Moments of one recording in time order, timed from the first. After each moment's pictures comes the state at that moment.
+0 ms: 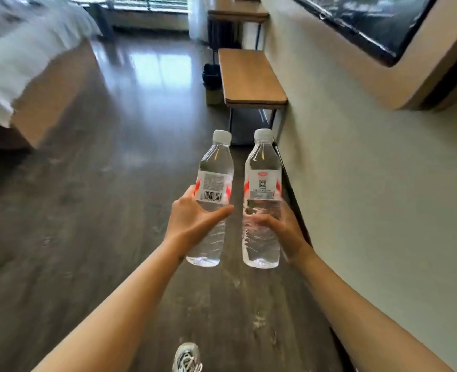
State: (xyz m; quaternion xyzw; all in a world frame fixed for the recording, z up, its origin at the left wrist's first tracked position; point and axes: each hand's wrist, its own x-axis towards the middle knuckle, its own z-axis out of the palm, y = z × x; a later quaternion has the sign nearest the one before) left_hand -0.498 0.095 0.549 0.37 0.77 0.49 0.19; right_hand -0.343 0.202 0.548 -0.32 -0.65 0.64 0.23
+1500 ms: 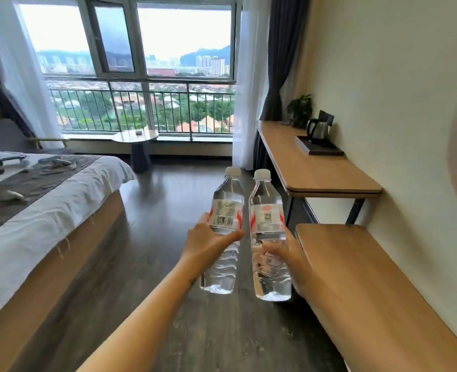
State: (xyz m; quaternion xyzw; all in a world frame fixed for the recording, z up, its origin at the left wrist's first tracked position) left_hand -1.666 0.912 0.731 0.38 0.76 0.52 0.12; right_hand -1.517 1.030 0.705 -0.20 -0.68 0.65 0.27
